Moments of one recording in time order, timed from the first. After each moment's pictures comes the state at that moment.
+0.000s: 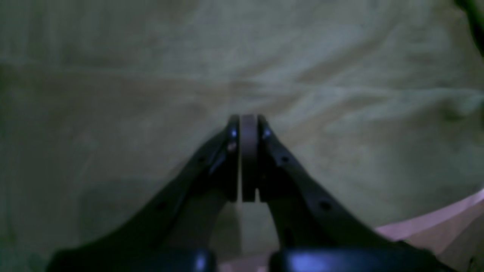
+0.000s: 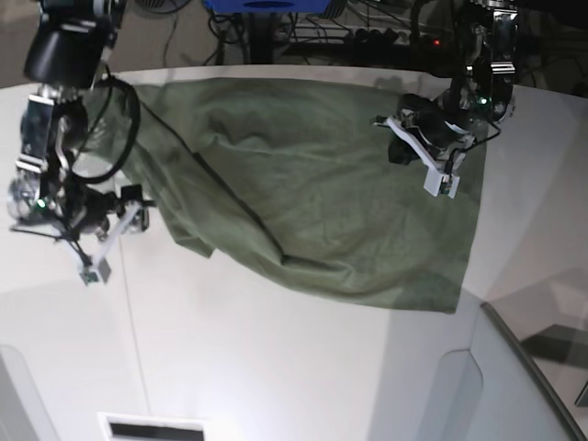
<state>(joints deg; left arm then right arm) 17.7 -13.6 -5.8 88.1 -23.8 -17.7 37.5 5.8 3.8 16.7 80.5 7.8 26.6 -62.2</state>
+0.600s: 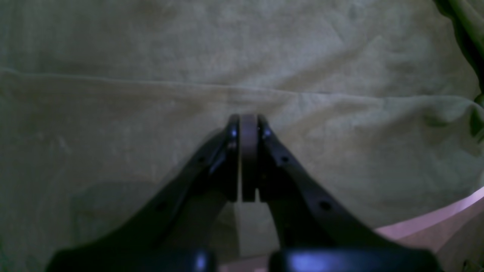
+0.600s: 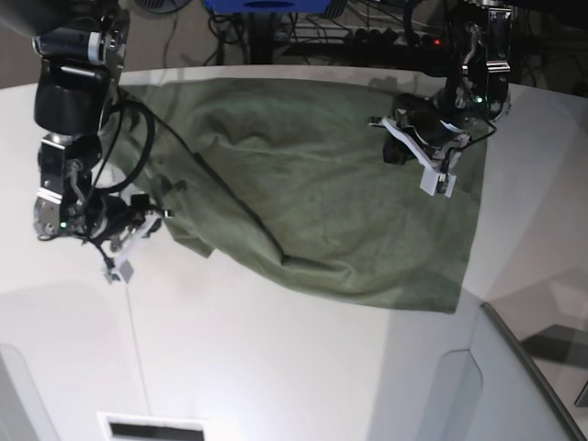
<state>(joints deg) 17.9 -13.1 -5.9 88.0 -23.7 -17.9 37.4 13.7 3.8 16.8 59.0 7.7 28.7 -54.1</state>
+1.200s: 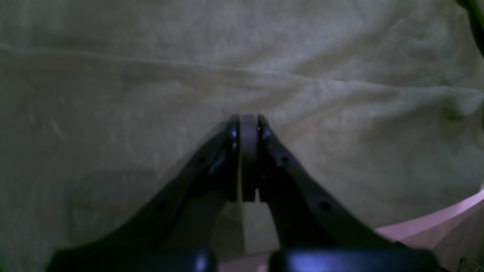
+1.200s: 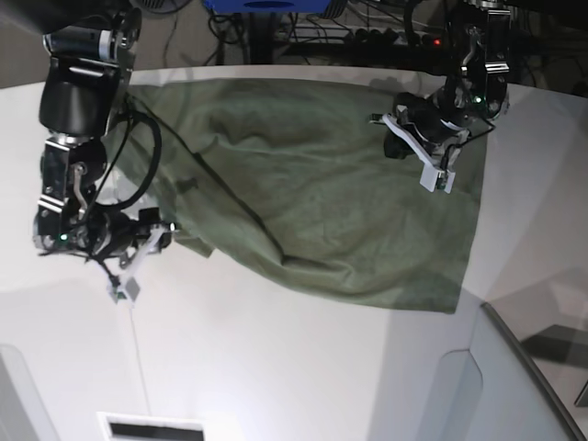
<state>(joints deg) 17.4 -13.1 -5.9 85.5 -23.7 -17.9 37.5 13.7 1.3 16.9 66.9 7.8 28.8 -59.3</state>
